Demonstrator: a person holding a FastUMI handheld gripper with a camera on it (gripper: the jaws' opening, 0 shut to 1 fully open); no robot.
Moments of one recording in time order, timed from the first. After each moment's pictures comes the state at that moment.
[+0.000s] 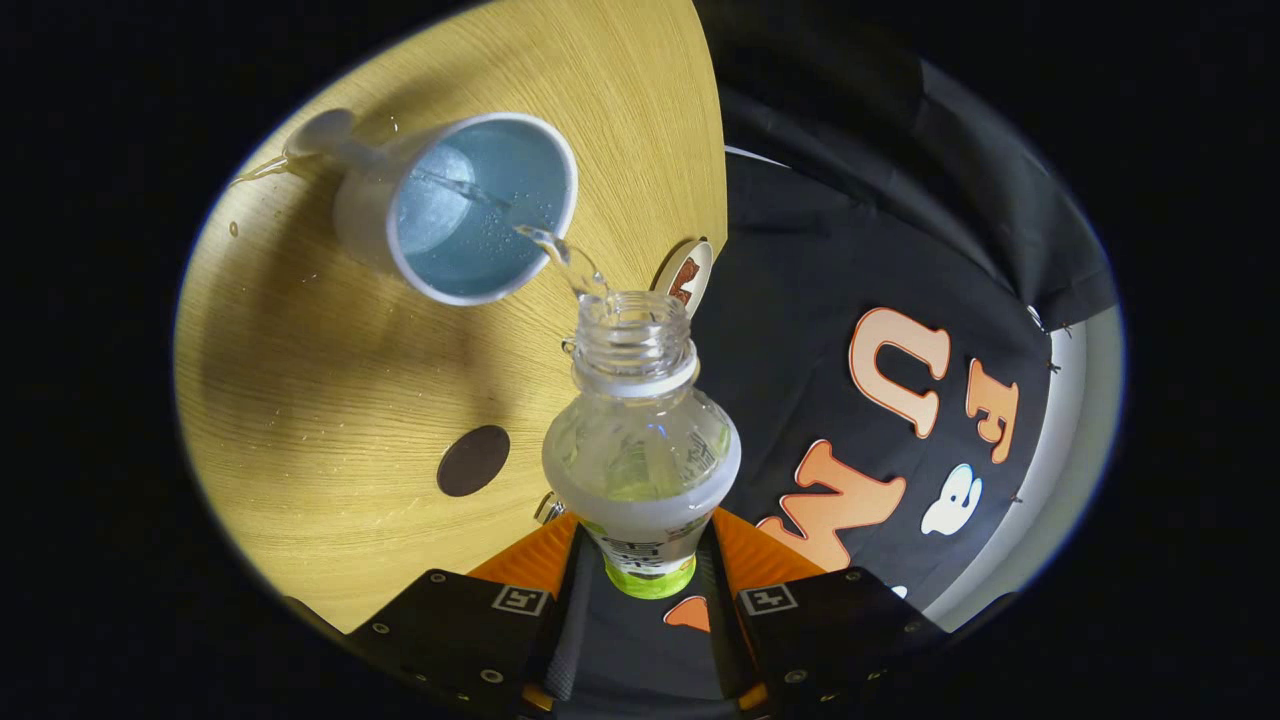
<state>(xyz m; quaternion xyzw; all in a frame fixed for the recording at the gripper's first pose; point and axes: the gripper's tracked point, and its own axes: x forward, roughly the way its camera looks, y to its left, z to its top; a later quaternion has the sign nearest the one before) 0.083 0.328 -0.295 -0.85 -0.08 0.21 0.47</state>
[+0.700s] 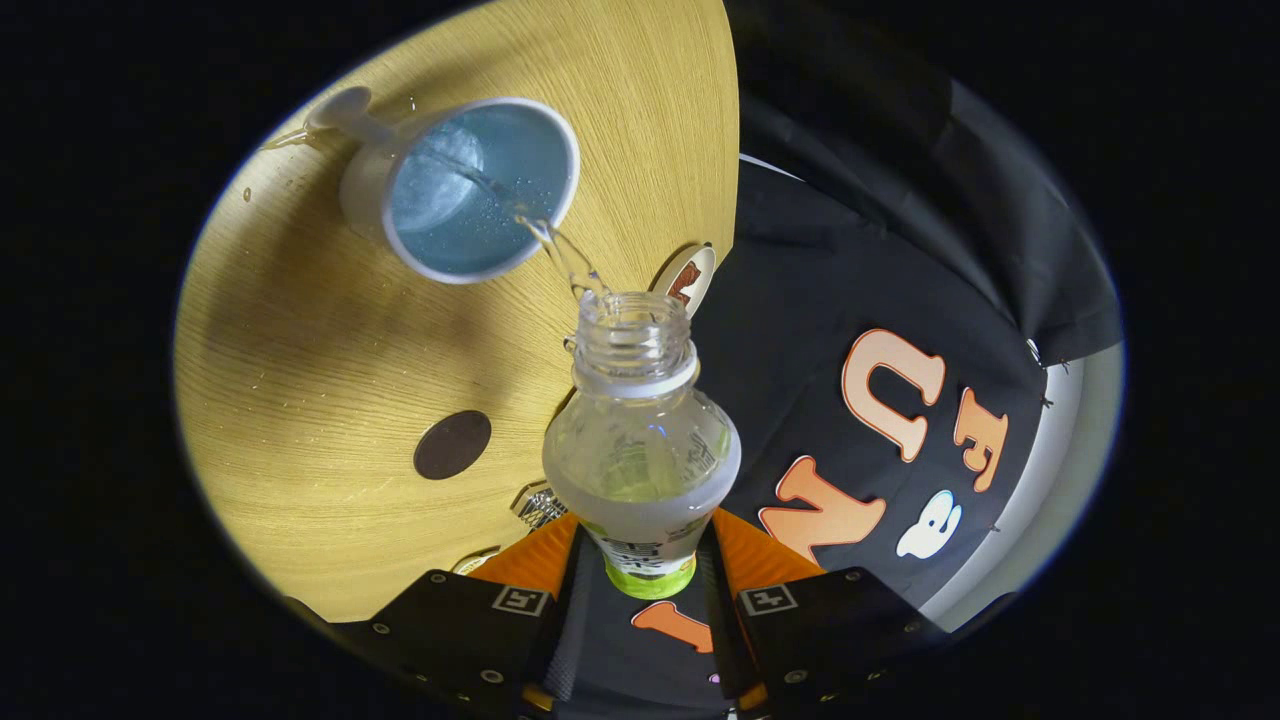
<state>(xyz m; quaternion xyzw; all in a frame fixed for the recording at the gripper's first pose) 0.086 0.338 -0.285 -0.87 -0.10 0.21 0.44</state>
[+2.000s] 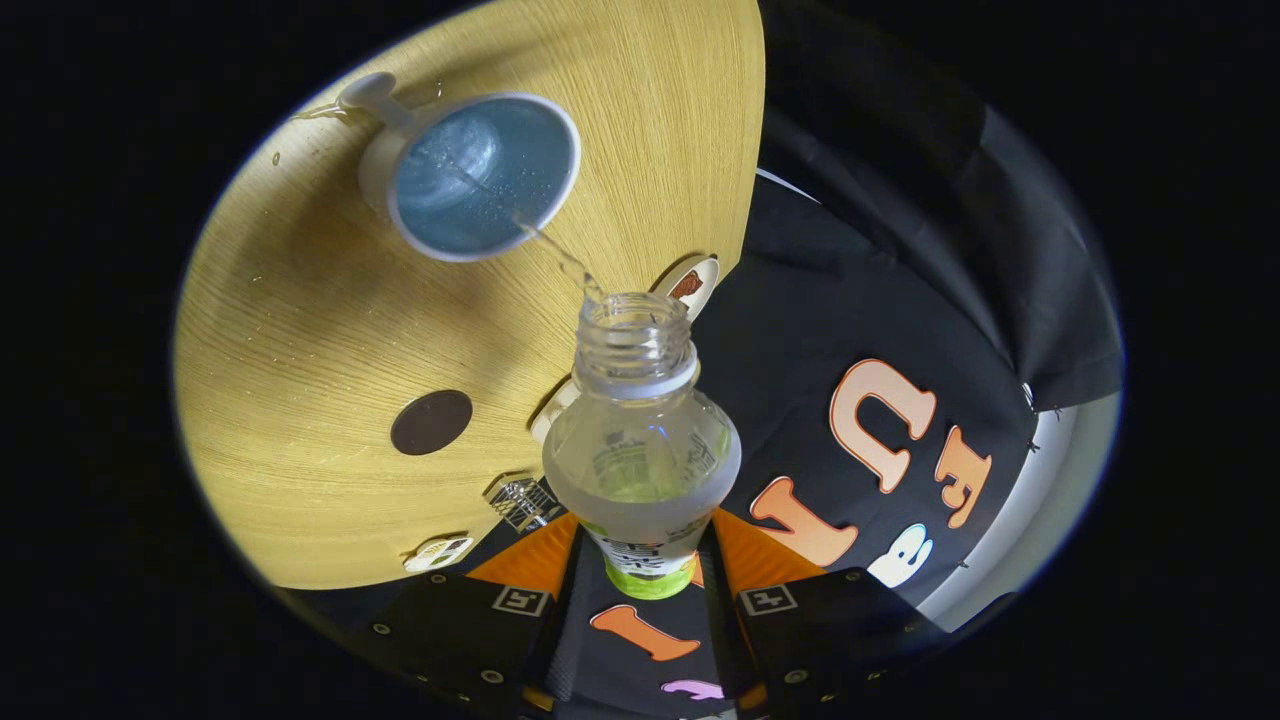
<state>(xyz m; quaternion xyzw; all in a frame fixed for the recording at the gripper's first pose) 0.084 0.354 -0.271 -0.89 -0.12 0.21 0.38</state>
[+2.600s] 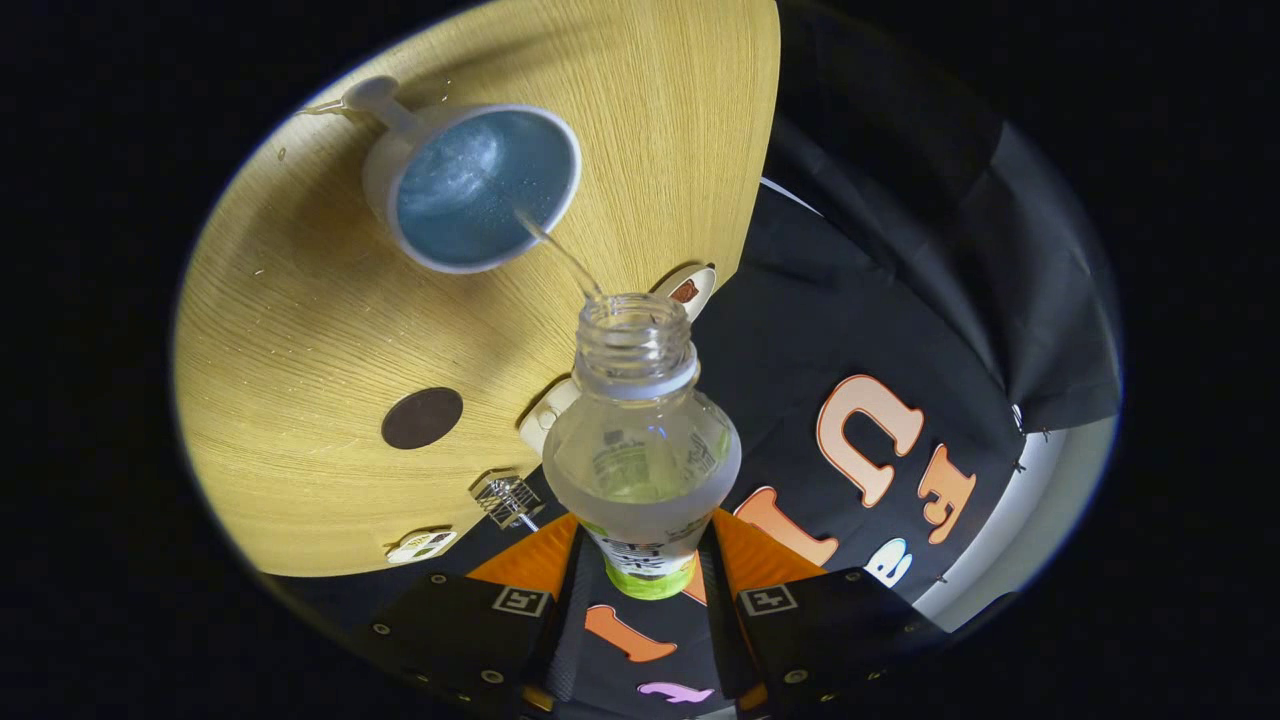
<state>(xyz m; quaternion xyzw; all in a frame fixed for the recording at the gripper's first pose) 0.076 0.362 -0.269 -0.90 -0.14 0.21 0.36</state>
